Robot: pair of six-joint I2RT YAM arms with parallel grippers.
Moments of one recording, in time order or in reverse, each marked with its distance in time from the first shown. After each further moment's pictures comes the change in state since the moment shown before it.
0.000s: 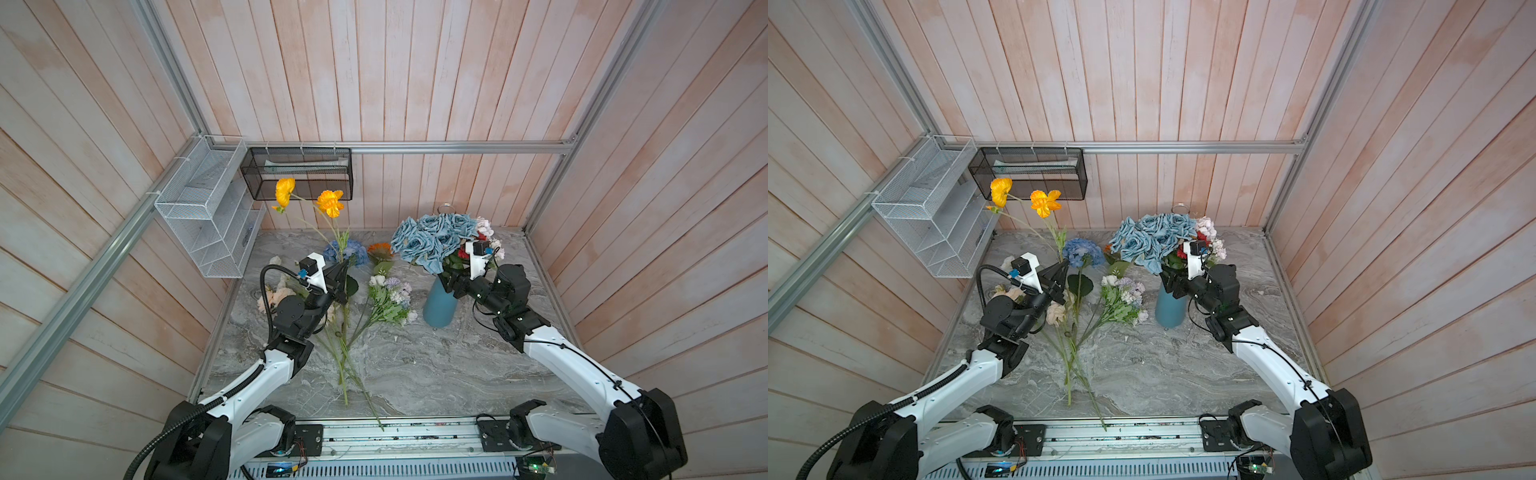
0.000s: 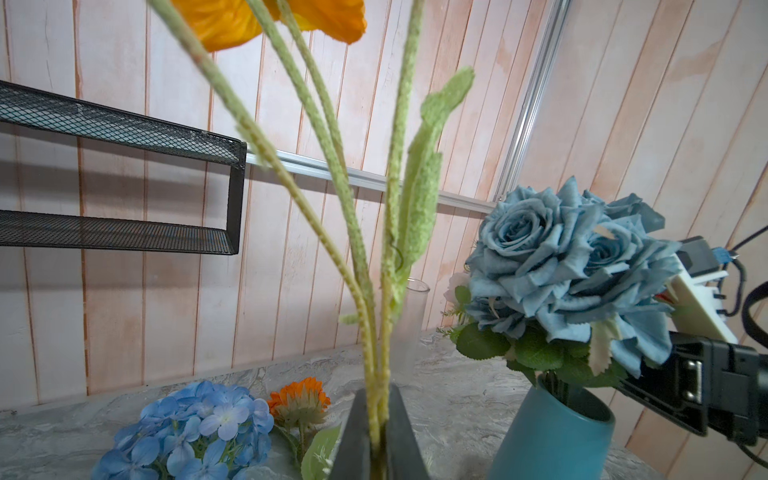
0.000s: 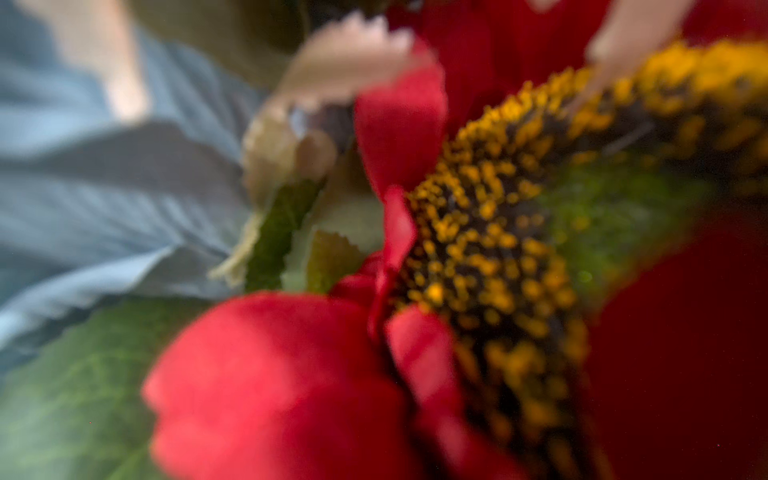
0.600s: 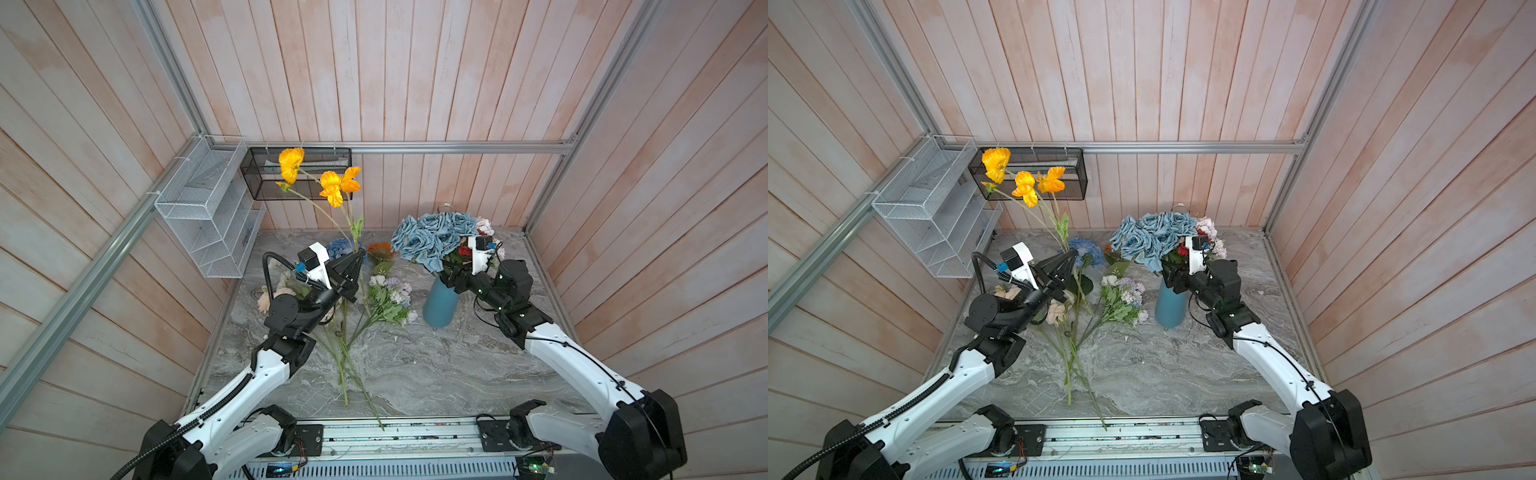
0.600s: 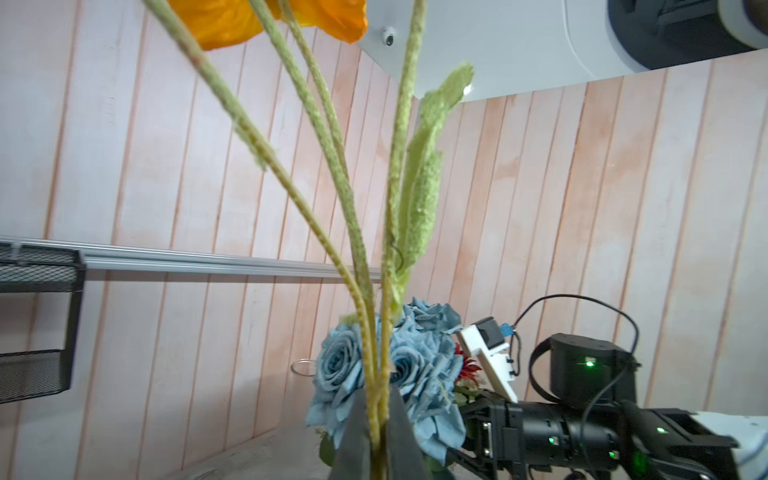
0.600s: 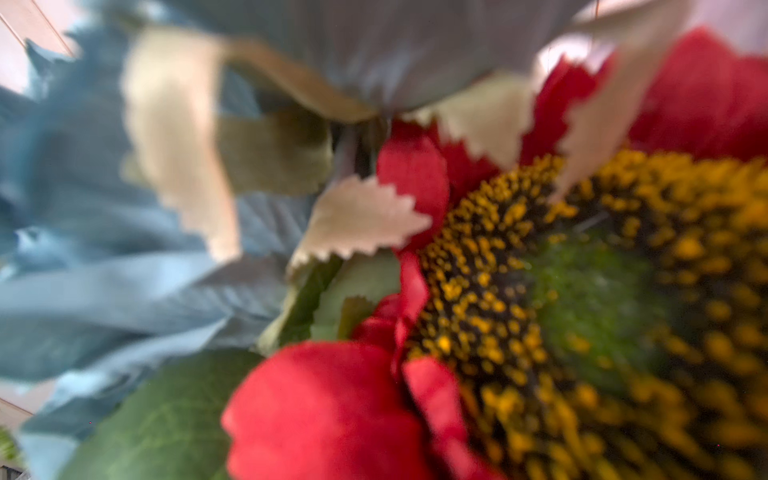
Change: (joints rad) left arm -0.141 -0.085 0.187 -0.049 0.127 -0.085; right arm -0.008 0.008 0.051 -0.038 0.018 0.027
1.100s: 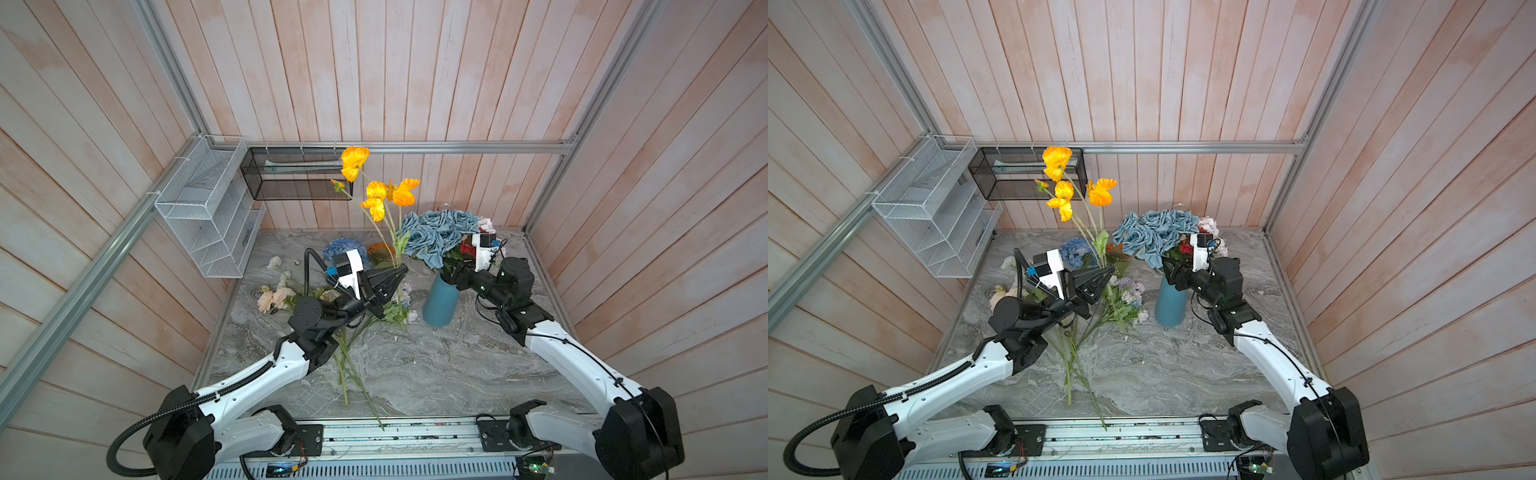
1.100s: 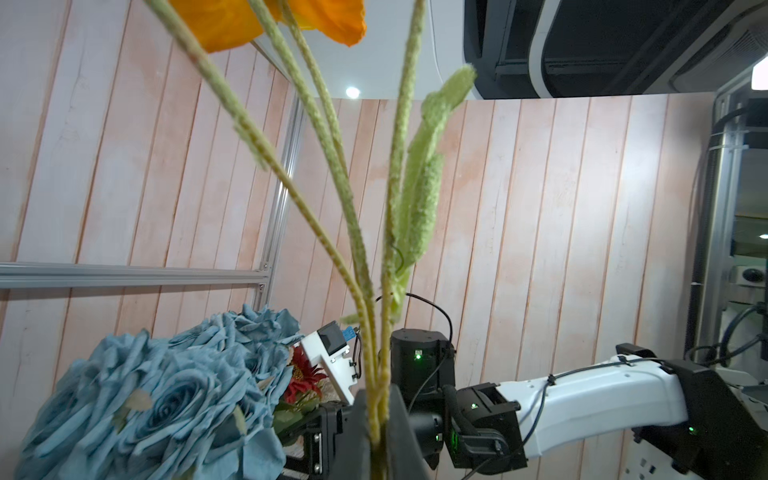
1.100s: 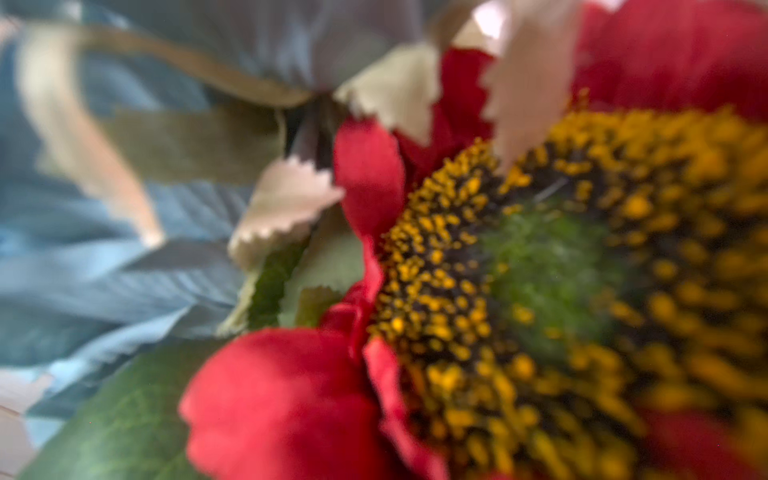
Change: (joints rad) left arm -0.232 0.158 0.074 0.189 0.085 -0.068; right arm -0.029 0.014 0.012 -0.003 -0.049 0.102
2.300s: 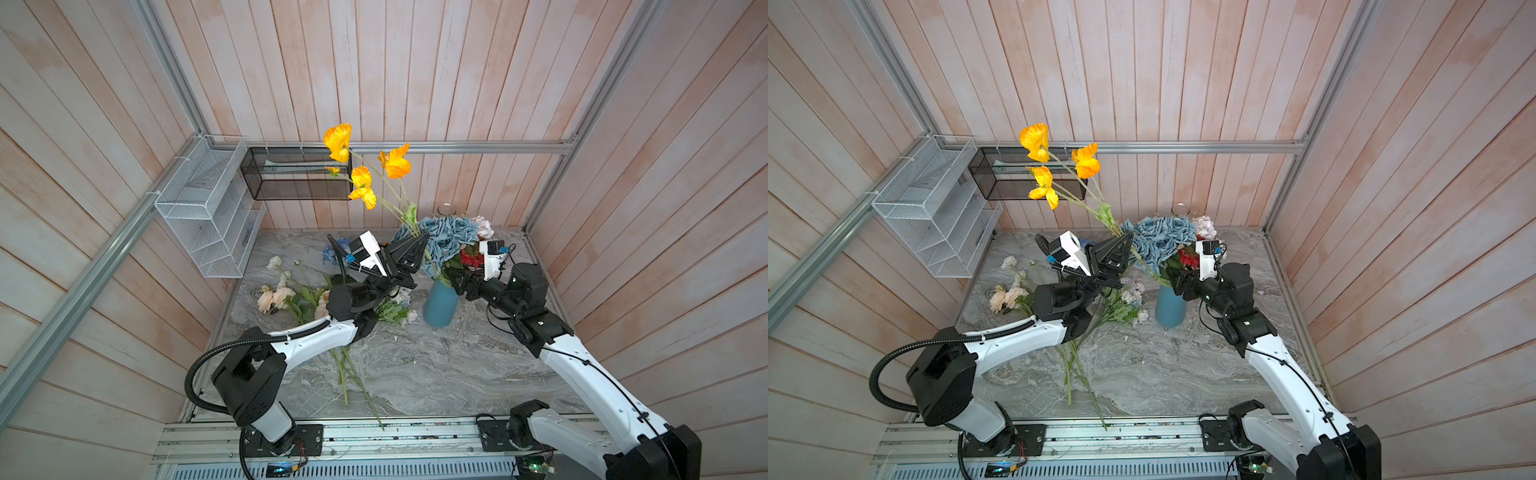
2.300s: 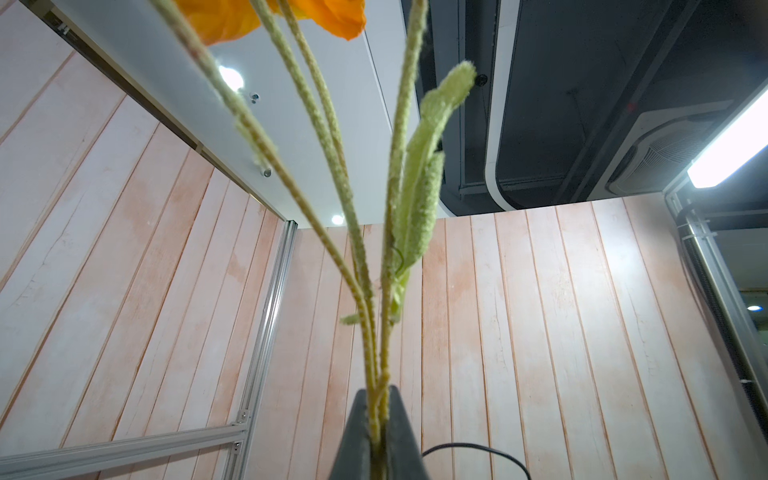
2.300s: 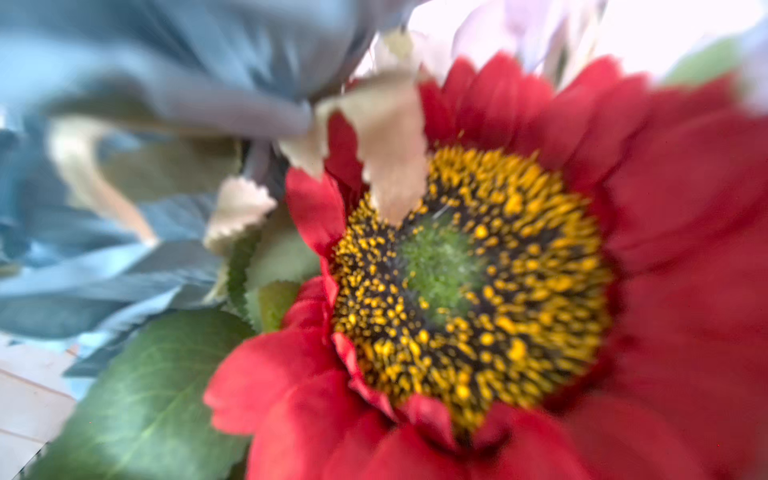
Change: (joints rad) left arm -0.059 0.455 0.314 0.515 -0.139 0.008; right arm -0.010 -0.169 0.006 -0.249 0.039 -0.081
